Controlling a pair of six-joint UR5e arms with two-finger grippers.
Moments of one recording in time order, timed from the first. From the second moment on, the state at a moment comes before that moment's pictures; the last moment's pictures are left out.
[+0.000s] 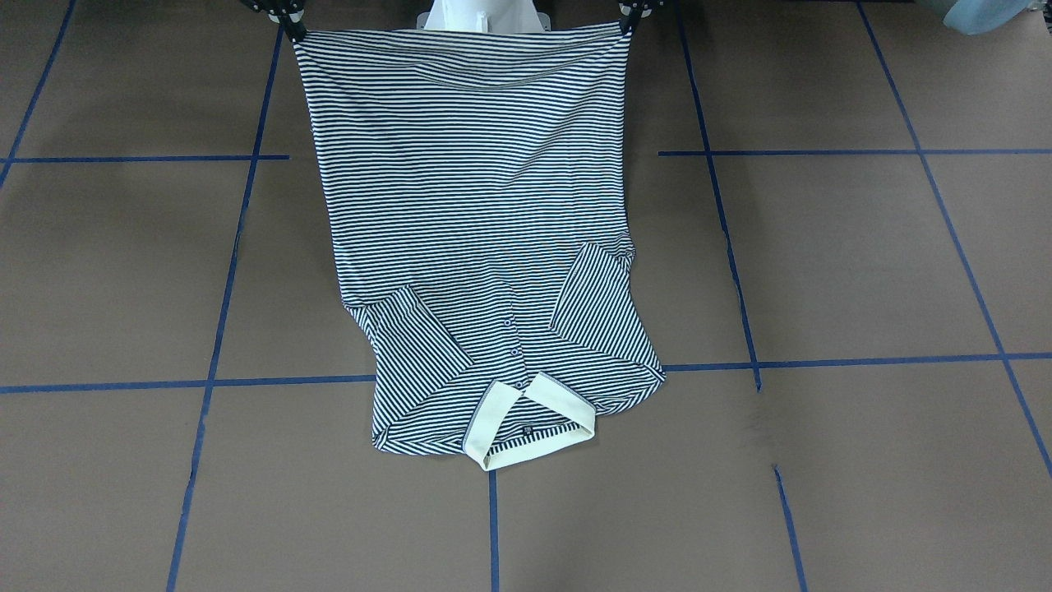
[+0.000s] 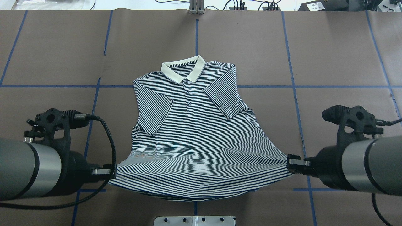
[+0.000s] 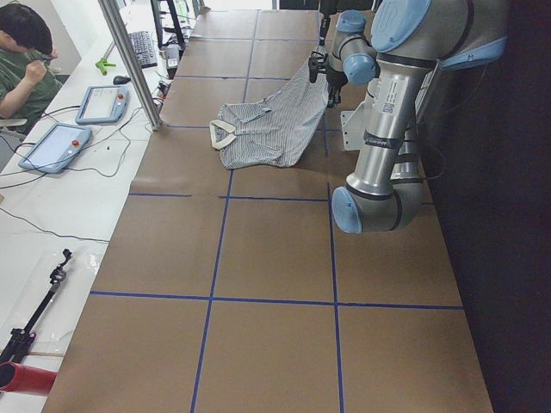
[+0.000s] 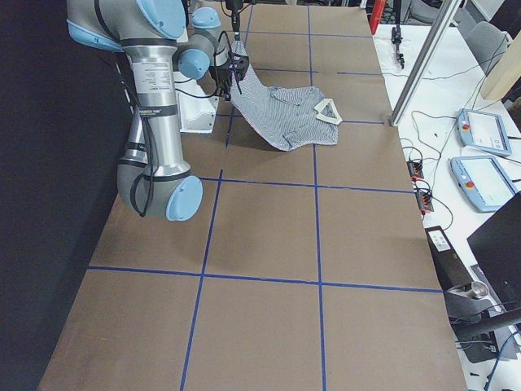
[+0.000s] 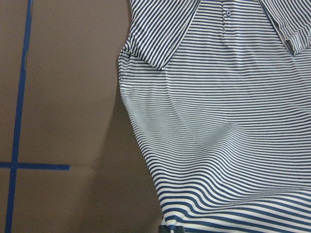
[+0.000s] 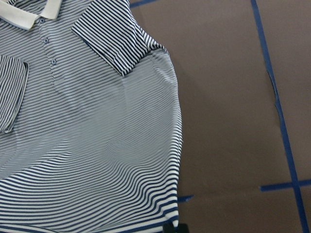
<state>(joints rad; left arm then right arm) -0.39 -1.97 -2.54 -1.15 -1.78 -1.36 0.40 -1.32 2.58 -1.91 1.76 1.52</state>
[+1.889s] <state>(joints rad) -0.77 -2.21 -1.46 -1.80 -1.77 -1.01 0.79 -0.77 1.23 -1.26 1.82 1.23</state>
